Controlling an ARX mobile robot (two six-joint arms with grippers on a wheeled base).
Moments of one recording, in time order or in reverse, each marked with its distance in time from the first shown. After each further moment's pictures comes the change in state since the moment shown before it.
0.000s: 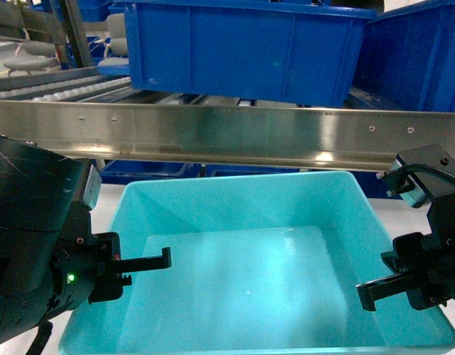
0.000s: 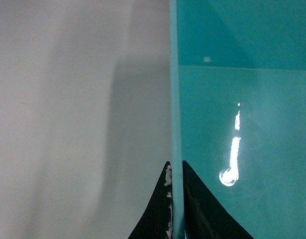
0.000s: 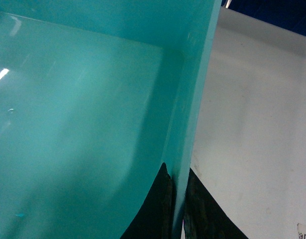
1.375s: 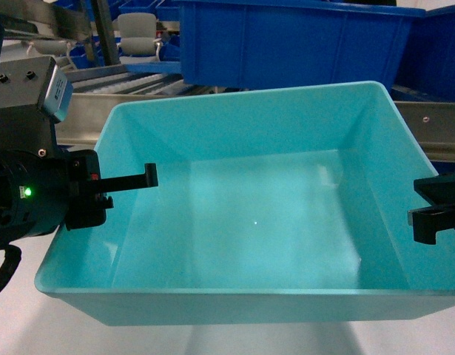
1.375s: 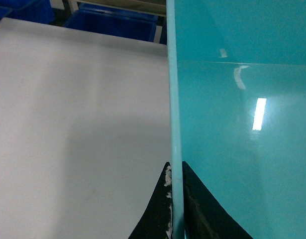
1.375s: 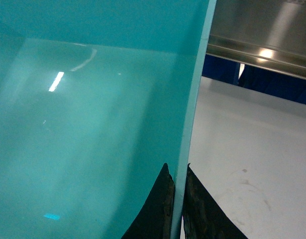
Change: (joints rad) left arm 0.012 -0.251 0.033 -0.096 0.021 0.052; right arm -0.013 -0.311 -0.089 0.063 -0.077 0.052
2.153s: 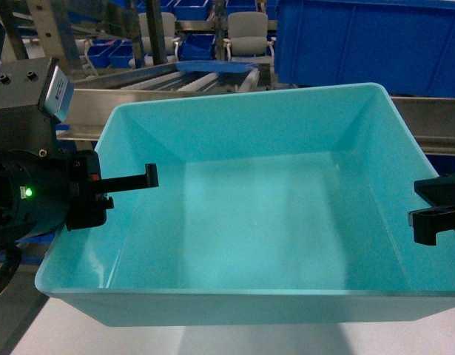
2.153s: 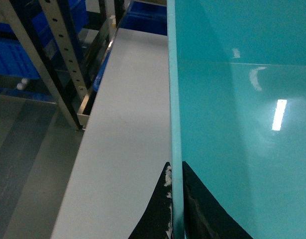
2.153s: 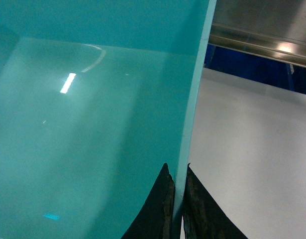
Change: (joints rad) left arm 0.000 0.000 0.000 0.000 0.000 0.000; right arm 0.000 0.000 0.000 -0.002 0.000 0.000
